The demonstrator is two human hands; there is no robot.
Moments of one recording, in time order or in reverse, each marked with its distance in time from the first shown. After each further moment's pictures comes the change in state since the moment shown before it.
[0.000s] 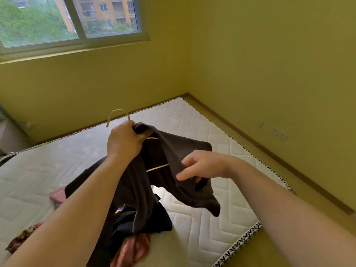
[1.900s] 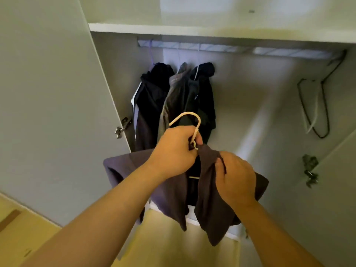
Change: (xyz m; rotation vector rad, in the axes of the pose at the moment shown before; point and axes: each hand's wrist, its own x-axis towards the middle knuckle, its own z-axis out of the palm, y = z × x) left_hand -0.726 0.360 -0.084 -0.907 -1.653 2.219; right_hand -0.576 0.025 0.499 -0.684 2.277 2.011
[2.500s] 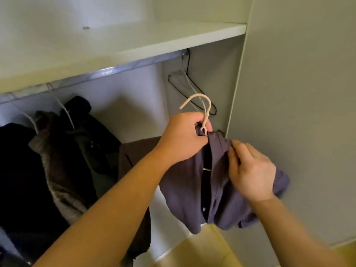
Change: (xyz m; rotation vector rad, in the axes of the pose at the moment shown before) left_hand 0.168 0.075 0.106 -0.402 -0.470 0.656; right_hand 0.005 0.052 -0.070 -0.886 0.410 0.436
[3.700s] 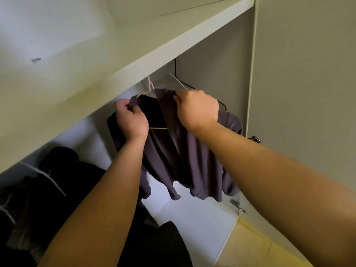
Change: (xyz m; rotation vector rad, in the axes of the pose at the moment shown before) left_hand 0.168 -0.218 -0.056 -0.138 0.645 -0.238; right_hand 0.178 -0.109 0.170 -0.078 -0.238 0.283
